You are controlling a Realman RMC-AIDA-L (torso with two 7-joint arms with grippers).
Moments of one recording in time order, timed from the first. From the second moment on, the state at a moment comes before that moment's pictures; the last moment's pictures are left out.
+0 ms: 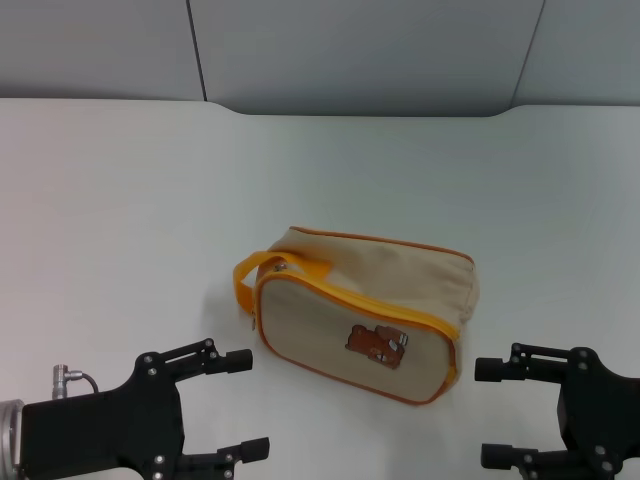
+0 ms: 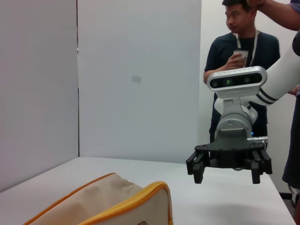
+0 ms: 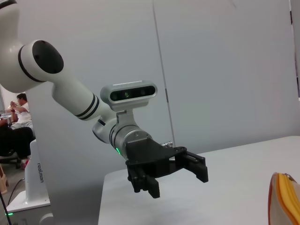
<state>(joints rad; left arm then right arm) -0.42 -2.07 0.30 0.40 2.33 1.90 -0.71 0.44 2.04 -0.45 -0.46 -2.24 -1.94 0.91</state>
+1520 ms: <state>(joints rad) -0.54 -2.08 0.20 0.03 2.10 1.30 -0.49 0.42 2.04 -0.44 -0.46 -2.23 -1.93 0.90</state>
